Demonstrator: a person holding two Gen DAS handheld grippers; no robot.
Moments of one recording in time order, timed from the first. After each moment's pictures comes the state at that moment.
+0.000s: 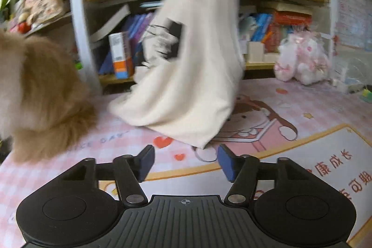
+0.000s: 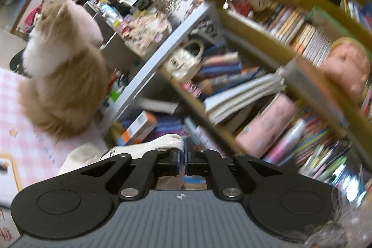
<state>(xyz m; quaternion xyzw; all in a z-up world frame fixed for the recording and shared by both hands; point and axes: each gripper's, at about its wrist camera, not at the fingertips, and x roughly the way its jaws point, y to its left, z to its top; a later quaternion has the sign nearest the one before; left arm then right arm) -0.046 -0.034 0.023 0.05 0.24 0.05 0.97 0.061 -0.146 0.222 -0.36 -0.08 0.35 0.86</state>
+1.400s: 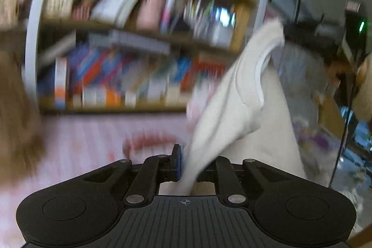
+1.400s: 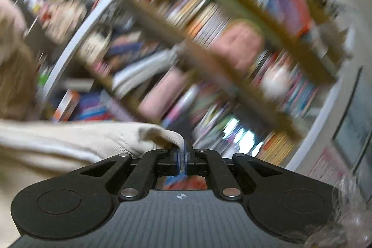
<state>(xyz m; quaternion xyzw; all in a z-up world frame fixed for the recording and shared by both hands) -0.112 0.015 0.084 -0.07 0.22 -0.20 0.95 -0.027 -0.226 0.266 -0.32 -0.01 0.12 0.94</state>
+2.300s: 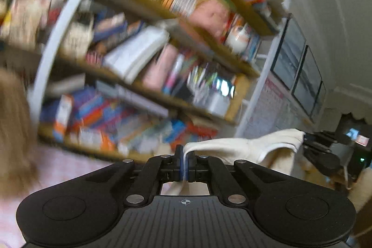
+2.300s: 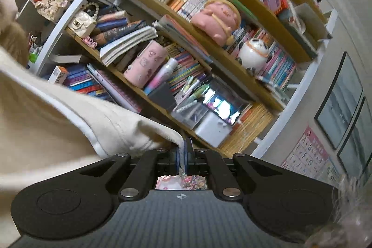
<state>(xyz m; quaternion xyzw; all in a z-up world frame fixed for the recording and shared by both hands) -0.153 0.056 0.193 -0.17 0.03 -0.18 0.97 -0.076 -0.286 0.269 -0.33 -0.02 0.06 0.94</state>
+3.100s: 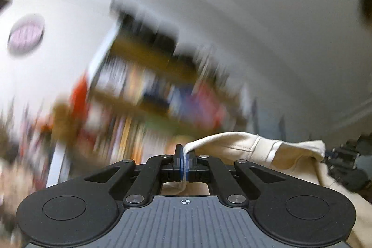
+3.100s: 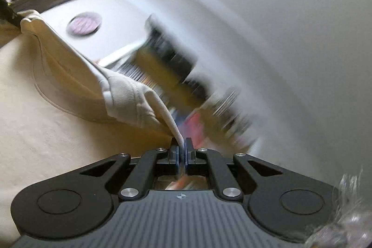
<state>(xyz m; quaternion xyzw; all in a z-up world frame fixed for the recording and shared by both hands) -0.162 0.067 0.303 -0.10 -0.18 -0.13 0.97 -0.172 -0.308 0.401 -0.32 -0.29 0.05 0.90</state>
